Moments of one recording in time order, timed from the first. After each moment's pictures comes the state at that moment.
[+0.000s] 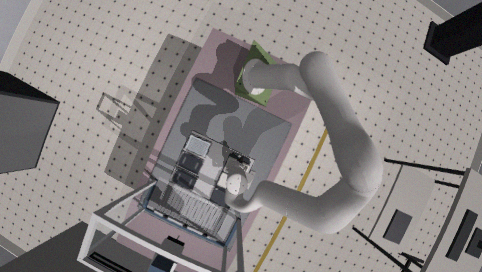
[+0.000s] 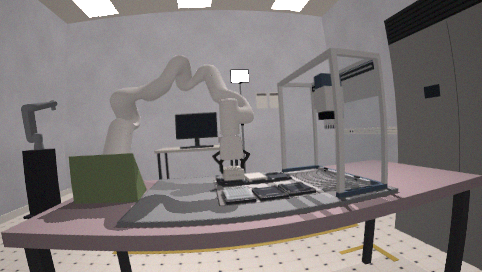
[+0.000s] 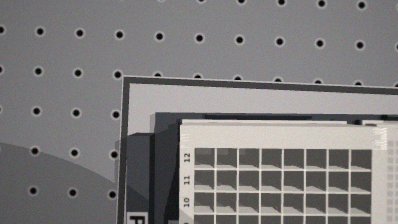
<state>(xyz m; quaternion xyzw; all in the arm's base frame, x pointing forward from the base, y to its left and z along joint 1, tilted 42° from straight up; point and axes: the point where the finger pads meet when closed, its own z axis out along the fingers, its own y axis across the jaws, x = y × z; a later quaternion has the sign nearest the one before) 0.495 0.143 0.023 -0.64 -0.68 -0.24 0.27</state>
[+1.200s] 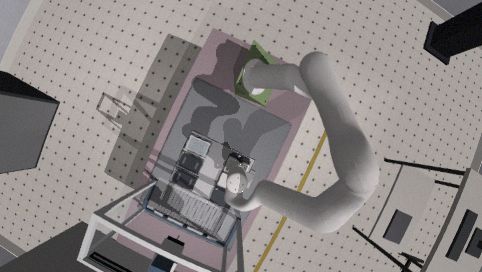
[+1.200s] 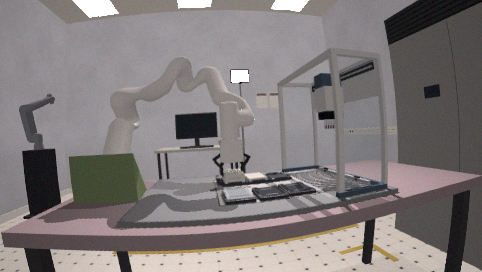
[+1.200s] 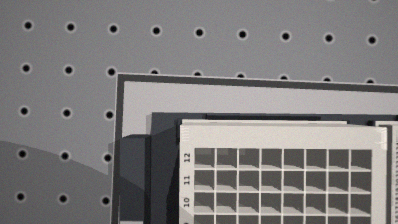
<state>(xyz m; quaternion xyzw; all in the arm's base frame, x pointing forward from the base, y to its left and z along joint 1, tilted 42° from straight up) 0.495 0.151 0.014 -0.64 -0.68 -0.24 0.27</state>
